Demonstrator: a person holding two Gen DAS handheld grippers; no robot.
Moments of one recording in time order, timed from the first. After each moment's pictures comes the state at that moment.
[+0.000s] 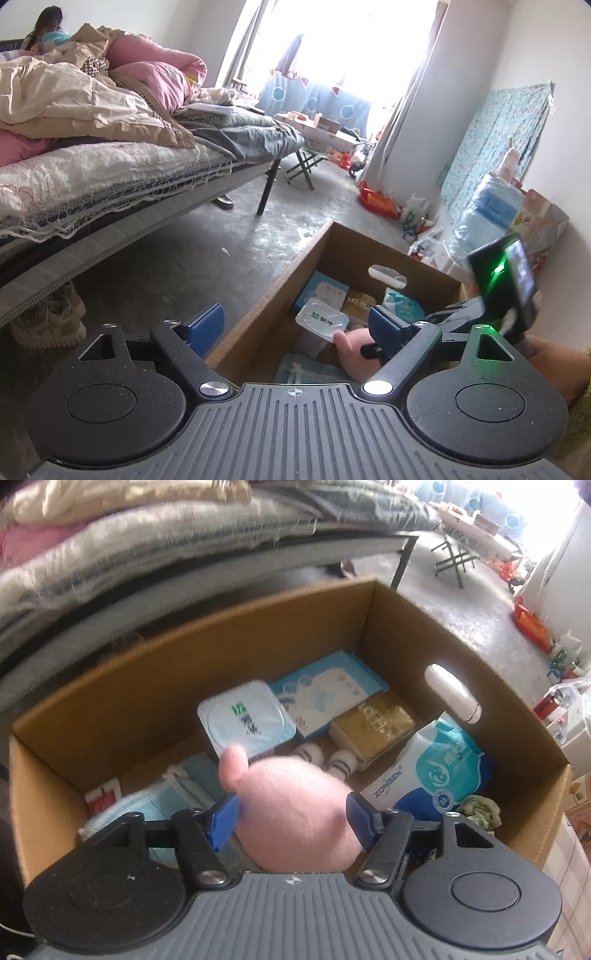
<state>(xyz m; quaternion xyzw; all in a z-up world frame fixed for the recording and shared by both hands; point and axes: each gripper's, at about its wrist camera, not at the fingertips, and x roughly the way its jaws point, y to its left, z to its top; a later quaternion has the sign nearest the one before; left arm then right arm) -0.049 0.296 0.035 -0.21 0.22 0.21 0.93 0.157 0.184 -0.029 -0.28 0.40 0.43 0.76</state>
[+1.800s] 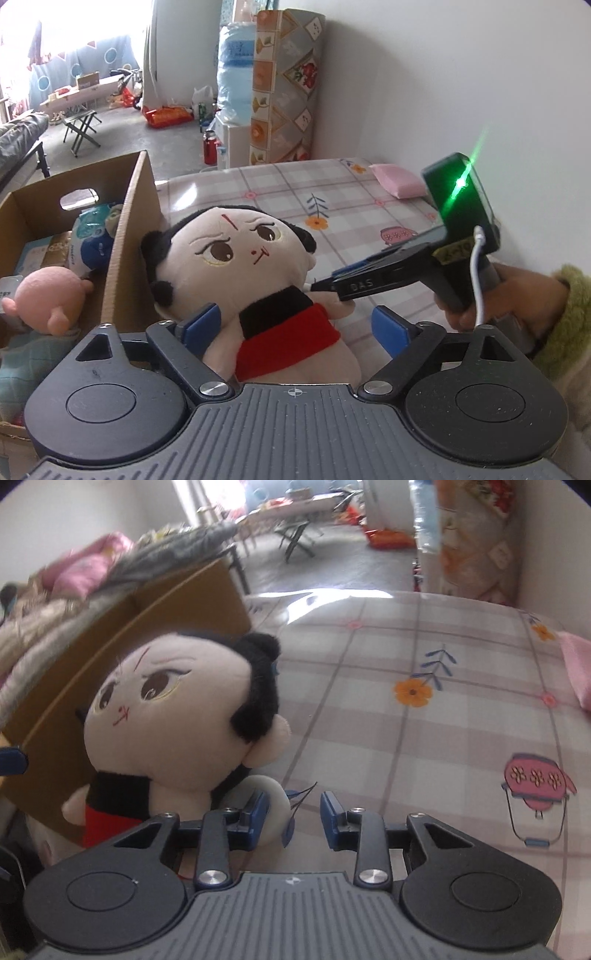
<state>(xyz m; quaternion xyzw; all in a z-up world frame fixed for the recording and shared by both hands) 0.052 0.012 -0.006 0.00 0.36 -0.11 0.93 0.179 -0.184 -0.093 -0.02 0.44 0.31 0.84</state>
